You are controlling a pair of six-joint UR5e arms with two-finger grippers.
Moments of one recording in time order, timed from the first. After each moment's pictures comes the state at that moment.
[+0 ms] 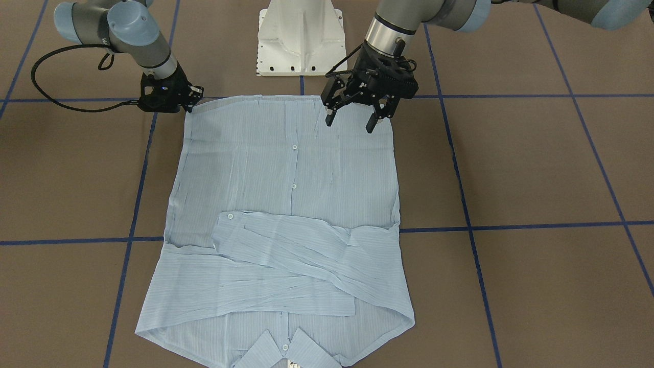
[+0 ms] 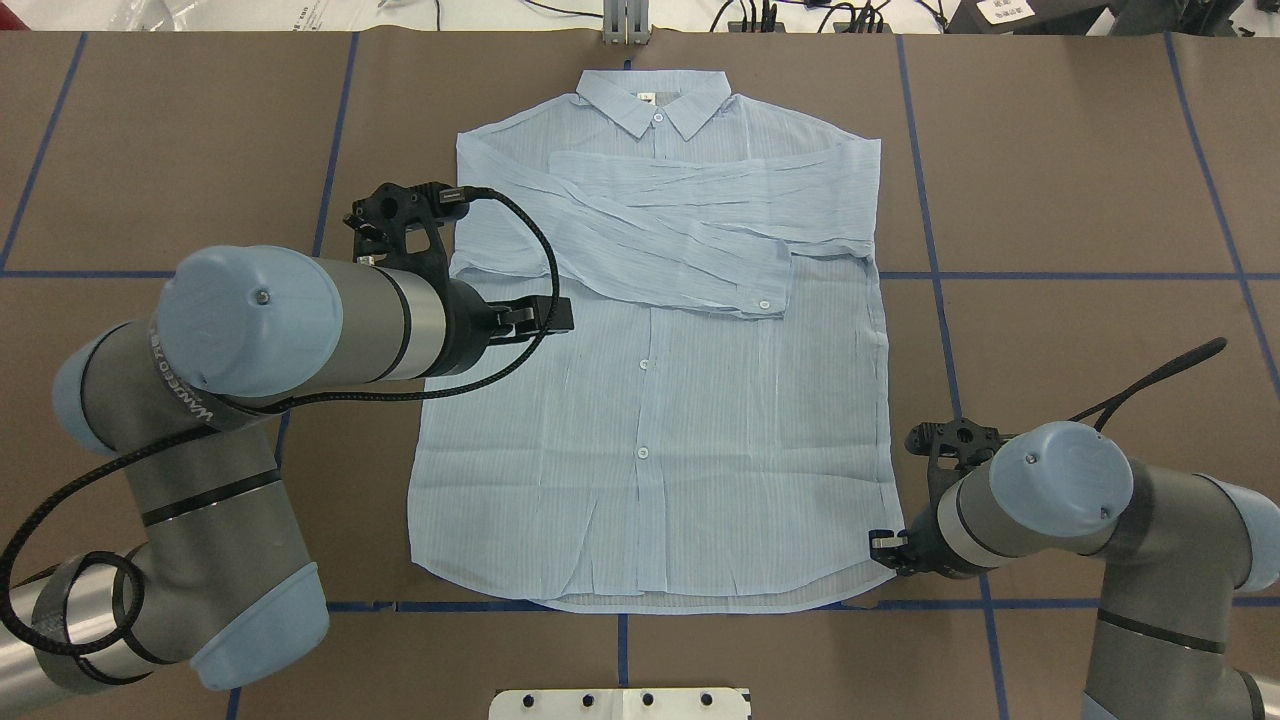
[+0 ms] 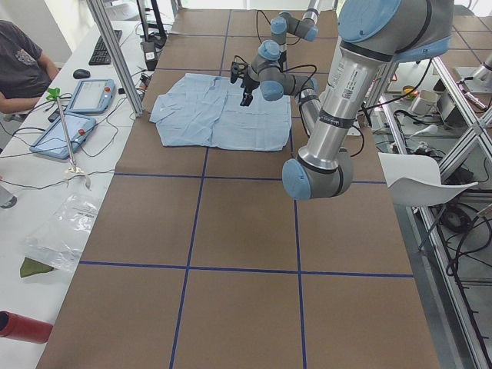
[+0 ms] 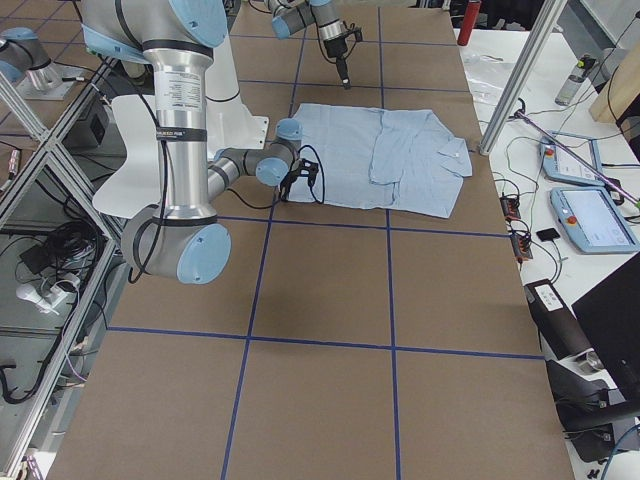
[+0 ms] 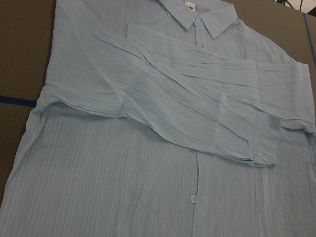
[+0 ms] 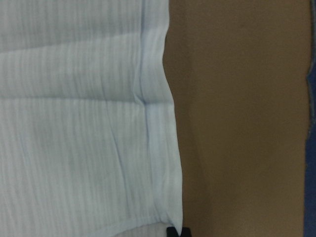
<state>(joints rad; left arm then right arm) -0.51 -2.07 -1.98 -1.83 -1.65 -1.38 0.37 -1.55 2.01 -1.29 1.93 1.39</state>
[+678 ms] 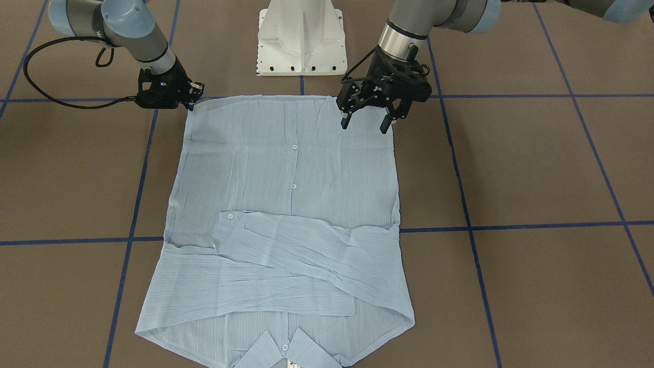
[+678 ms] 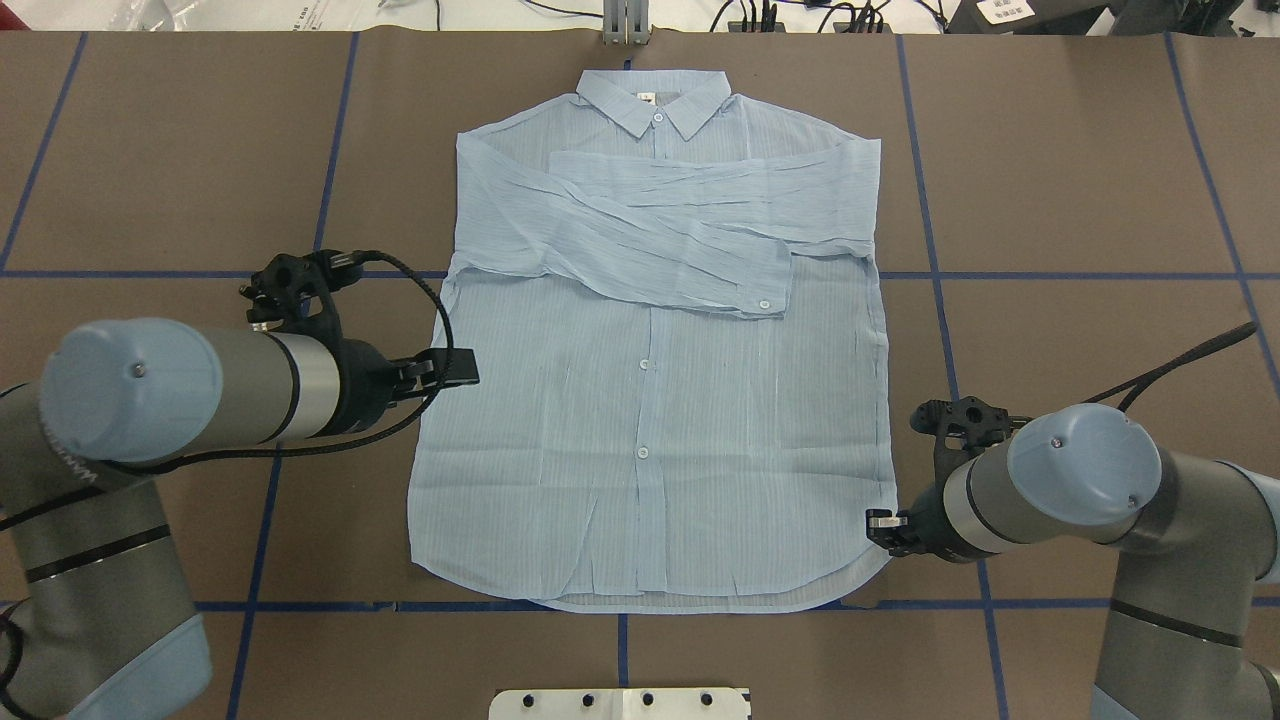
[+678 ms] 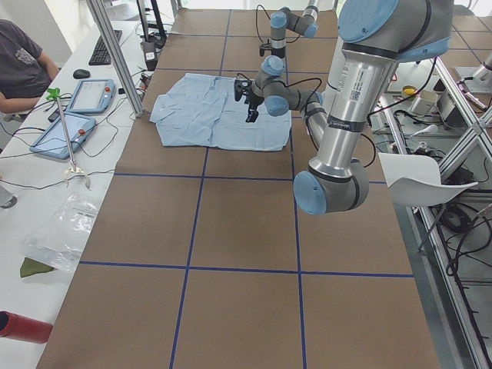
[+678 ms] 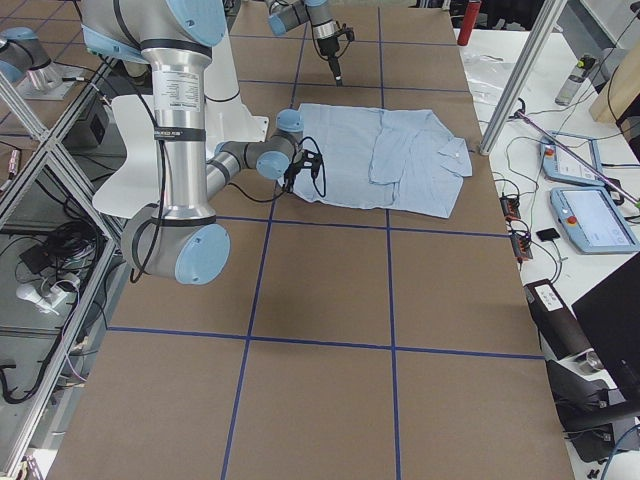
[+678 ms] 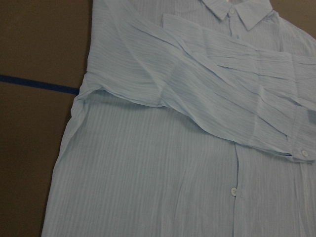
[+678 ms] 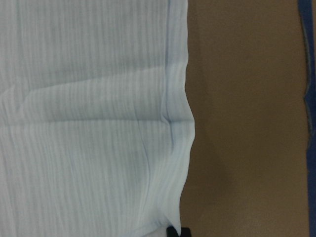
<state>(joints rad) -0.47 -1.79 -2.07 -1.99 -1.67 -1.55 0.39 -1.54 2.05 -1.29 1.92 1.42</state>
